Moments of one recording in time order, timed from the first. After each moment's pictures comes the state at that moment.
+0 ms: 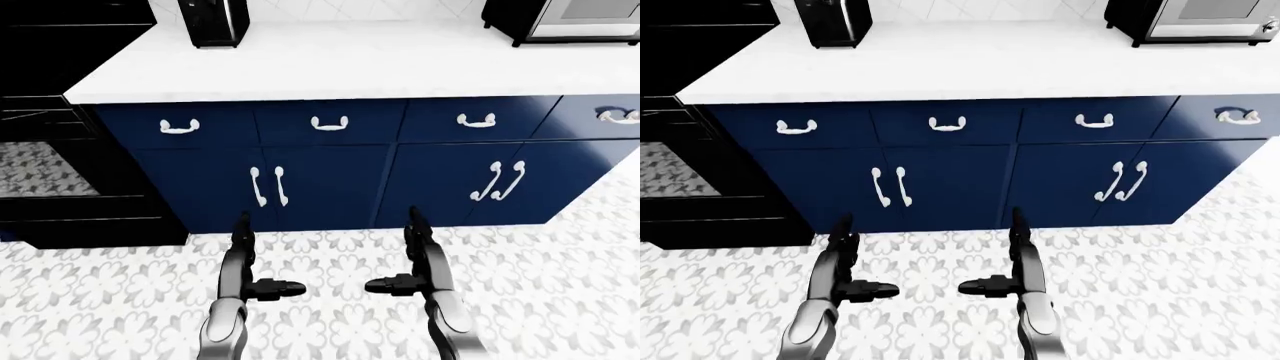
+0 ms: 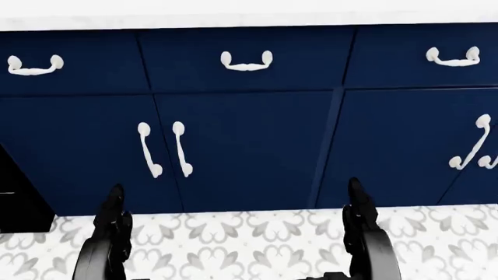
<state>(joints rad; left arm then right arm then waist) 0.03 0.02 0.04 0.09 -0.01 0.06 -0.04 0.03 -0.01 -0.04 0.09 0.01 0.06 0.04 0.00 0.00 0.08</state>
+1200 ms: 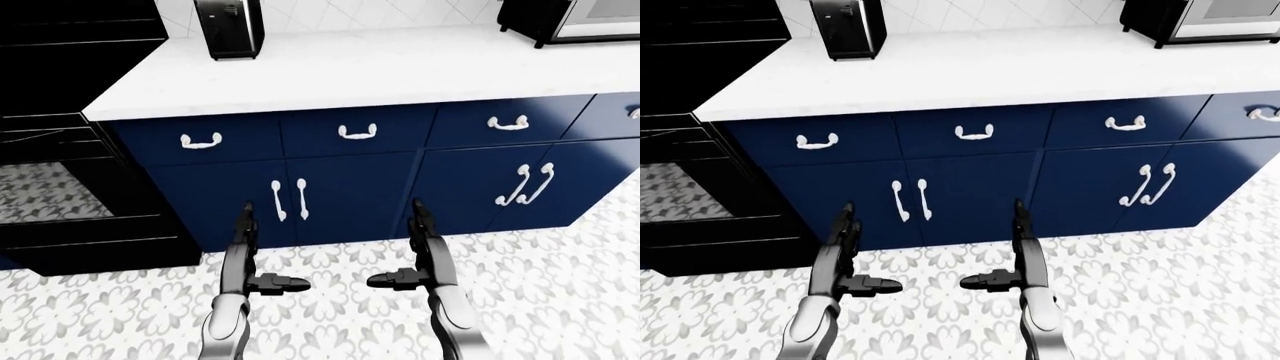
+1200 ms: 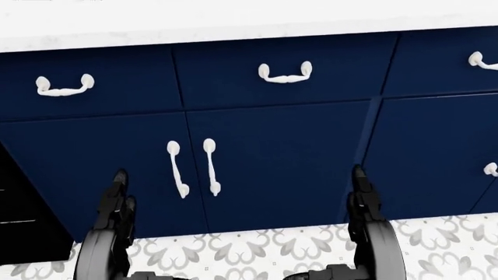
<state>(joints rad) 0.02 0.01 0.02 0.05 0.02 0.00 -0.05 0.01 -0.03 -0.04 0.06 -0.03 0.04 0.04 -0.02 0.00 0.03</state>
